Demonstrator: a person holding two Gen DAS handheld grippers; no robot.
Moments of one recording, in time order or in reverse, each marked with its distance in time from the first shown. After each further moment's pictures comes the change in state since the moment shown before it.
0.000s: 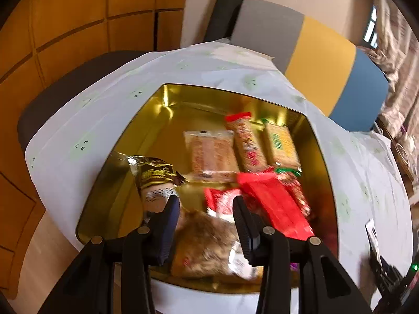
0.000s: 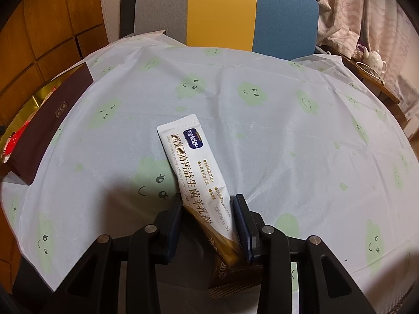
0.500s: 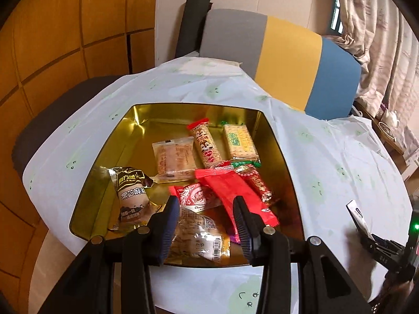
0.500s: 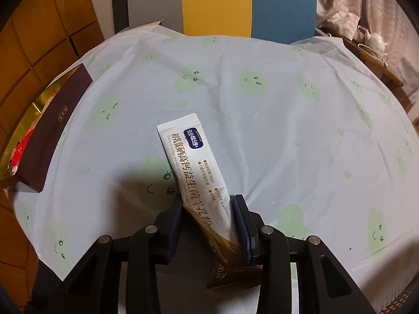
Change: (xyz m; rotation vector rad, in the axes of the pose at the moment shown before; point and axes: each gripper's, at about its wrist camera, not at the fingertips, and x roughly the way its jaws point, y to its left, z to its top) left arm -0.037 -0.039 -0.018 0.136 -0.074 -0.053; right arm -0.002 -0.003 0.008 0.074 0.091 0.051
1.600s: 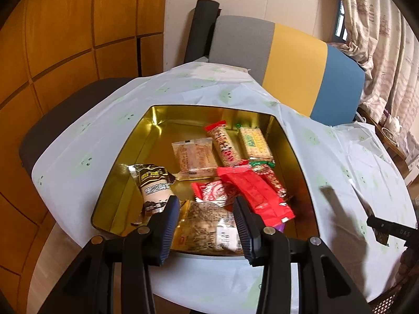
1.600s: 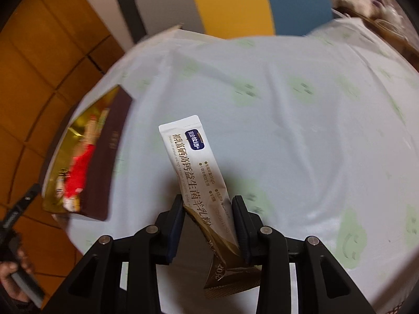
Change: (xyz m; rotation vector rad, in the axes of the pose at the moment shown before) left arm -0.012 0.030 -0.010 -0.030 -0.030 0.025; right arm -0.027 0.052 0.036 0.067 0.022 0.244
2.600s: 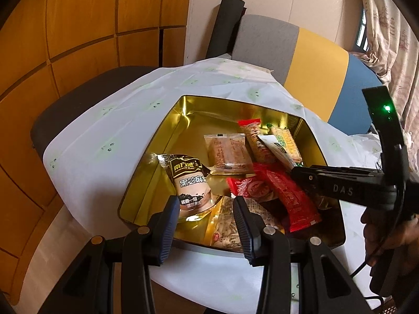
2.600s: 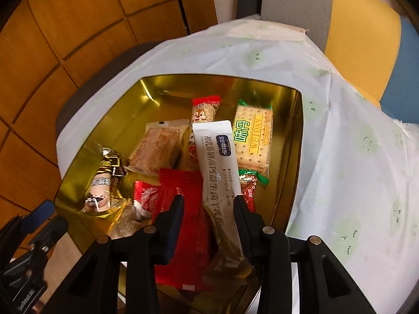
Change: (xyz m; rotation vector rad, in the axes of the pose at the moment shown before) left arm 0.008 0.037 -0.007 -0.077 0.012 0.050; right arm 0.102 0.219 0.057 -0.480 0.080 0.075
